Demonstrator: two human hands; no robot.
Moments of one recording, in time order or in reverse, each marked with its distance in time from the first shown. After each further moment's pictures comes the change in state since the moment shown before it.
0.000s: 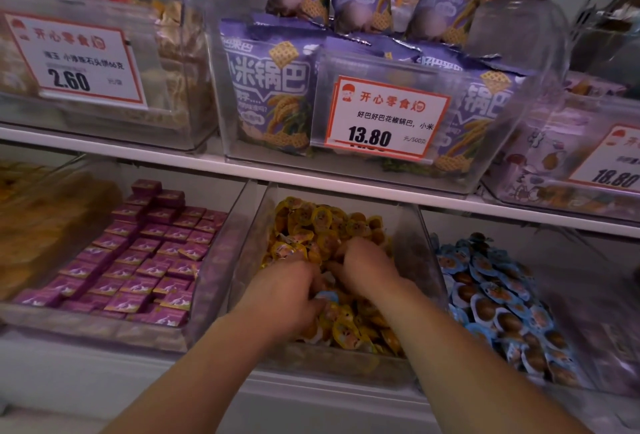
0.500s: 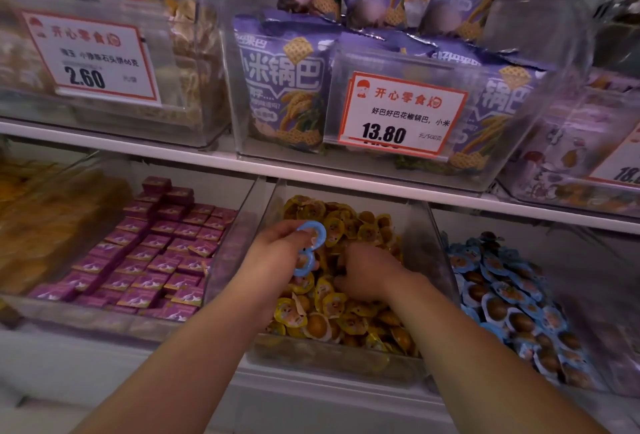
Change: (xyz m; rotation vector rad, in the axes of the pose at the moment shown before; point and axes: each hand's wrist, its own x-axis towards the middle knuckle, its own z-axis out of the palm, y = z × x) left_hand 0.003 0.003 -0.026 -1.352 0.212 -0.466; right_hand 0.001 0.002 -0.001 -0.151 -0.199 -0.133
